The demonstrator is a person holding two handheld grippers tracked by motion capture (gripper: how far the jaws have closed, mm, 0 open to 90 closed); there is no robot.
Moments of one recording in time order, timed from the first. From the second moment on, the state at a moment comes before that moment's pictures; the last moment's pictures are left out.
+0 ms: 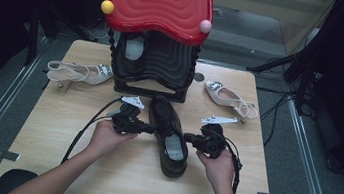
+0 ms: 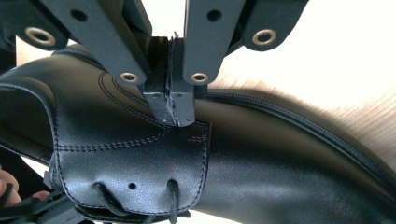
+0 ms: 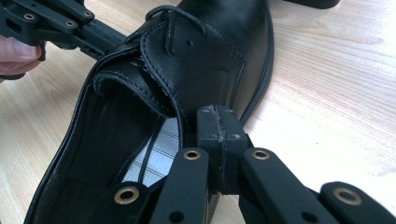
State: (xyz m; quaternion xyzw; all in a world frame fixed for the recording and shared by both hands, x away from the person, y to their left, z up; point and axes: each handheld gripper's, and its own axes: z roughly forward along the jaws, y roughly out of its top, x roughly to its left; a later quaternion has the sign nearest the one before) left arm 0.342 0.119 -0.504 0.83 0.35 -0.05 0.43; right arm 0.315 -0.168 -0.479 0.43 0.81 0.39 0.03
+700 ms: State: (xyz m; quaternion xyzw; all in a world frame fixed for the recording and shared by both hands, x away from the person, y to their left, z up) left arm 0.346 0.134 -0.476 0.83 0.34 -0.06 0.44; right arm 0.309 -0.181 -0.459 0.46 0.79 0.41 0.01
